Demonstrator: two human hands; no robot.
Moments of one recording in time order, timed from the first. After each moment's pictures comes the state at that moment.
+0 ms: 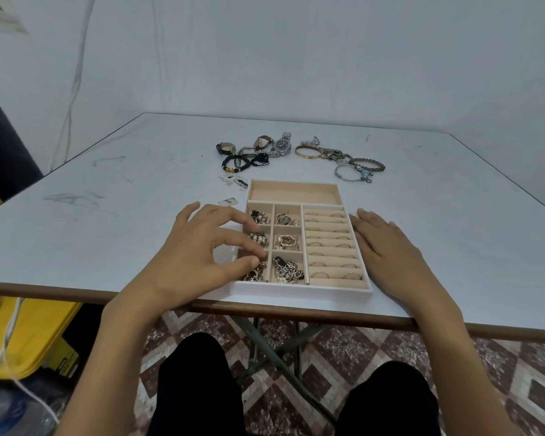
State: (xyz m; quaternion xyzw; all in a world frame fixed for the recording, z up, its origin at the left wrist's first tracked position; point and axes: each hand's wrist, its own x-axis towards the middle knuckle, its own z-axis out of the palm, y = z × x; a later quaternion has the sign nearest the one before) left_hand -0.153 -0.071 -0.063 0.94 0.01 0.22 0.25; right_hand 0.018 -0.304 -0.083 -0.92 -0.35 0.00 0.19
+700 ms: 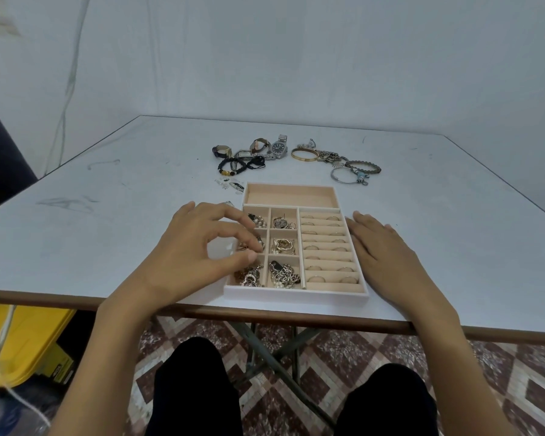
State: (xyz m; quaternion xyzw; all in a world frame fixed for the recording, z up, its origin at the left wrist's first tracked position) left_hand -0.146 -0.069 -0.057 0.94 0.00 0.23 0.26; right_hand 0.019 -0.303 -0.084 -0.91 -0.36 -0.01 0.19
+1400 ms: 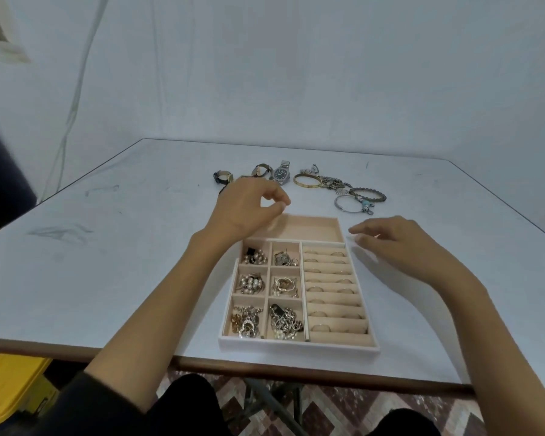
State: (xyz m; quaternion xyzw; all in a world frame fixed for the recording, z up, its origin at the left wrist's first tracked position) left_hand -0.010 -0.045 -0.035 0.93 0.07 0.26 0.25; right_hand 0.073 -0.289 -0.033 -0.90 -0.32 0.06 0.28
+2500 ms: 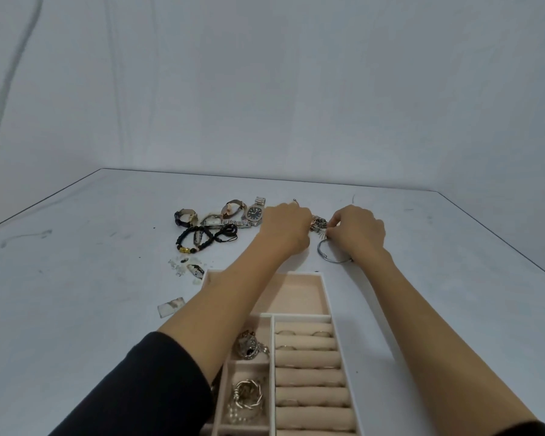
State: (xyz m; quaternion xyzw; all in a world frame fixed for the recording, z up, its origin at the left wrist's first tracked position) left_hand 0.149 -0.079 -0.036 0.99 0.10 0.12 -0.01; right_hand 0.229 -0.188 -0.056 -0.96 -0.18 -0.12 0.19
